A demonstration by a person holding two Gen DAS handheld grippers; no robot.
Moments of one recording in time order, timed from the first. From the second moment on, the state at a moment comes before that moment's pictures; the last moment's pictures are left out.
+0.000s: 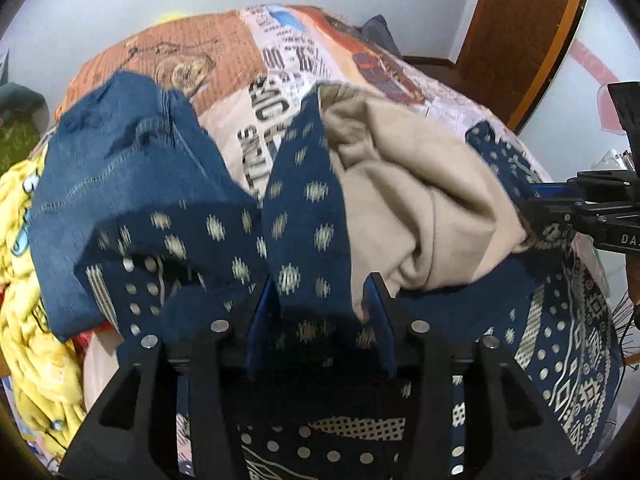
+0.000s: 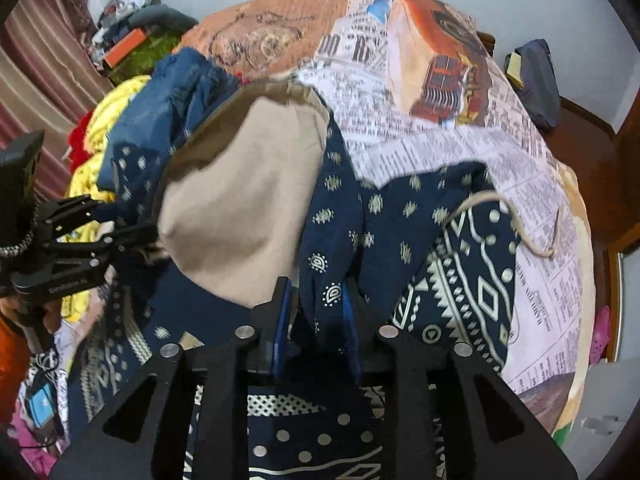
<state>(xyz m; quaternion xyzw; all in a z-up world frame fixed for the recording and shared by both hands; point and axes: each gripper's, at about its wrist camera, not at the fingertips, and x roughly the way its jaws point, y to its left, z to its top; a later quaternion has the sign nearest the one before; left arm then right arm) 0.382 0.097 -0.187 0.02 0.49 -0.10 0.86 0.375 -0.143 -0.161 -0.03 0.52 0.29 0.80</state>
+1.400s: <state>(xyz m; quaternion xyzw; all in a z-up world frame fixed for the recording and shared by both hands) 0.436 0.089 -0.122 -0.05 0.44 -0.14 0.88 0.411 -0.117 -0.106 0.00 0.47 0.33 0.82</state>
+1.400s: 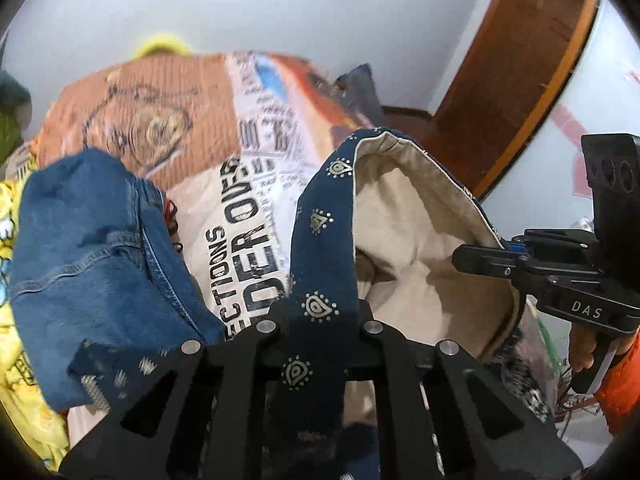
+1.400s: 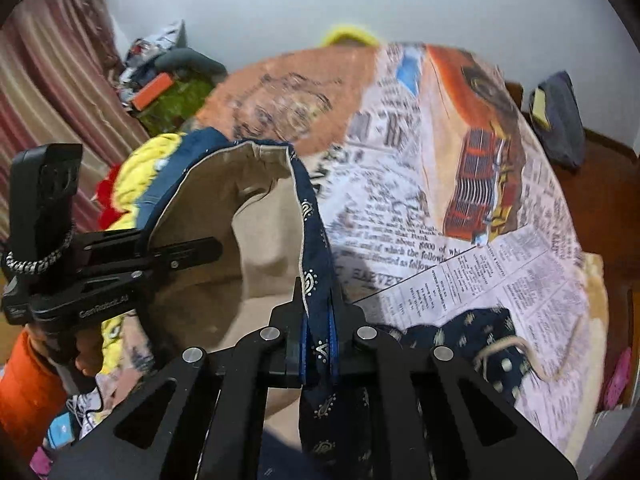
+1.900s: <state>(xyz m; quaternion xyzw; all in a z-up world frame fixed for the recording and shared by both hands) 0.330 0.070 -0.130 0.01 0.47 -0.18 0.86 0.324 -0.133 -0.107 -0.01 0.51 0.34 0.79</state>
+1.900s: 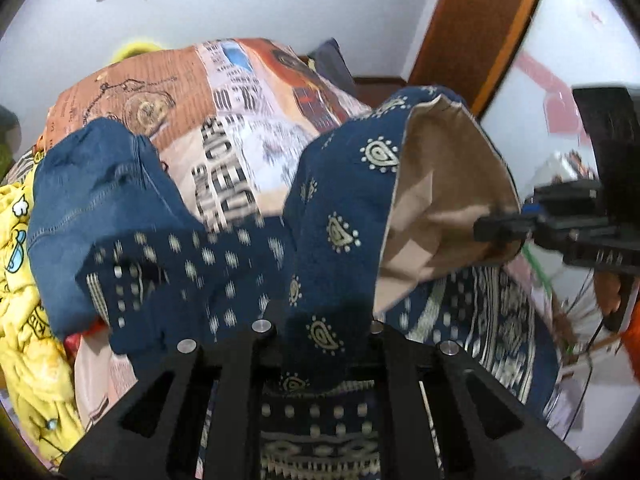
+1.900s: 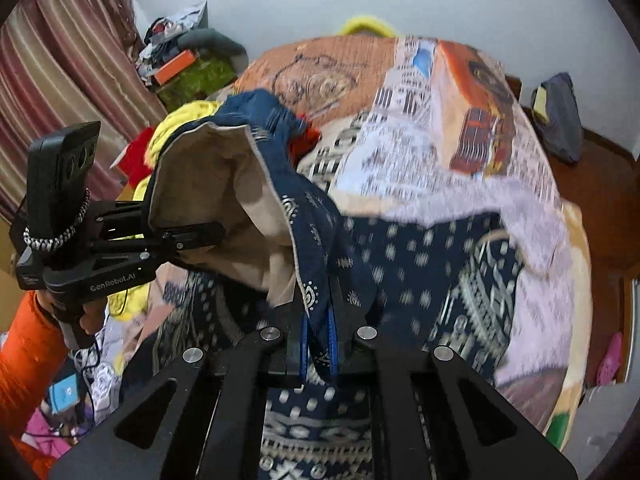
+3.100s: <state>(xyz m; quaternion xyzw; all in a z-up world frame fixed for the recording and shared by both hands) 0.228 0.122 -0.114 0.01 0.43 -0.10 0.89 0.249 -0.163 -0.102 -0.03 0.46 0.28 0.84</state>
